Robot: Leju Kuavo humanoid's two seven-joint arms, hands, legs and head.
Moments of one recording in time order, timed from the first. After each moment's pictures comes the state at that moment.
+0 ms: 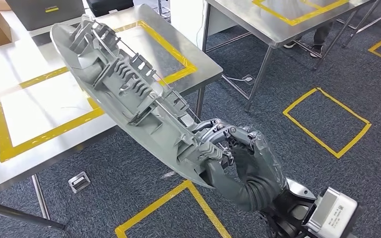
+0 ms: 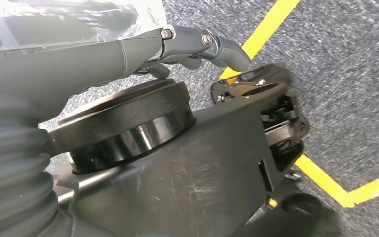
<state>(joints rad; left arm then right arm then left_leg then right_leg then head) -0.14 0.07 -1.24 -0.28 1.05 0.12 -0.24 -0.51 -0.48 0.83 -2.29 -0.10 -0.31 -0.04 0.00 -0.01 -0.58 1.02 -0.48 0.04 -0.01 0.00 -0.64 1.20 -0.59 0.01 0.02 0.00</state>
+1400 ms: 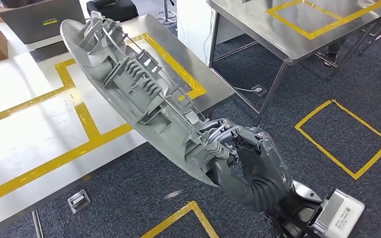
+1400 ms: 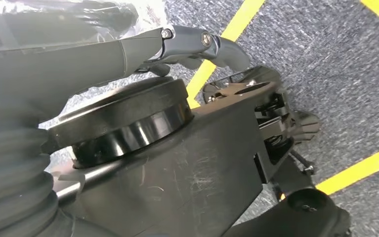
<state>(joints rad) -0.14 0.06 -1.24 -0.28 1.04 0.12 -0.24 -0.50 -0.47 0.82 -2.28 -0.10 -0.32 -0.04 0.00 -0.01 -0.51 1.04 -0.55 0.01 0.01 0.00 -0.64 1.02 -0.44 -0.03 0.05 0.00</state>
